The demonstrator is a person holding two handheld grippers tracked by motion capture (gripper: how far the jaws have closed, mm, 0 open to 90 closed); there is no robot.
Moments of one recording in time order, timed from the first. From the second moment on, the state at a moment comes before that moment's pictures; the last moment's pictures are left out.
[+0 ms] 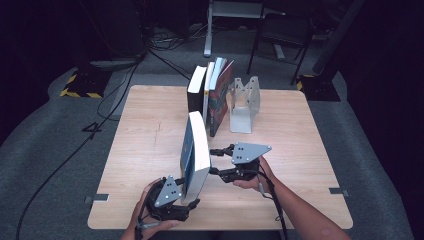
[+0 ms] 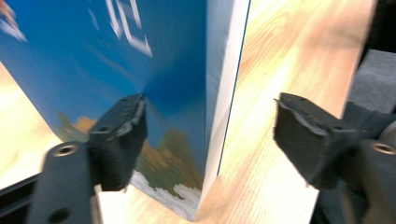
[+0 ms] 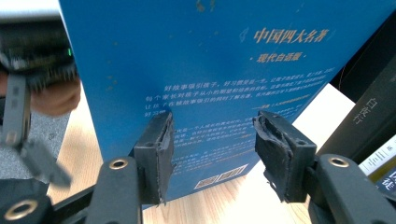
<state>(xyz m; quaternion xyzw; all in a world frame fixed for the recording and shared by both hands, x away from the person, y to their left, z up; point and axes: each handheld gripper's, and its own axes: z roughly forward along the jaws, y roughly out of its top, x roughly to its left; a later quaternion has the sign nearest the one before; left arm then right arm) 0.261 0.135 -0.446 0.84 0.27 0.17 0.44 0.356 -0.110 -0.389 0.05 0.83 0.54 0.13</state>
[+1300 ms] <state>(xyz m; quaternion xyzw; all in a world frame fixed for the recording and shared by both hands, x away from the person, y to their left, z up) 0.267 0.148 -0.461 0.75 0.38 0.21 0.50 0.363 -0.095 -0.404 0.08 0.83 0.52 0.16</state>
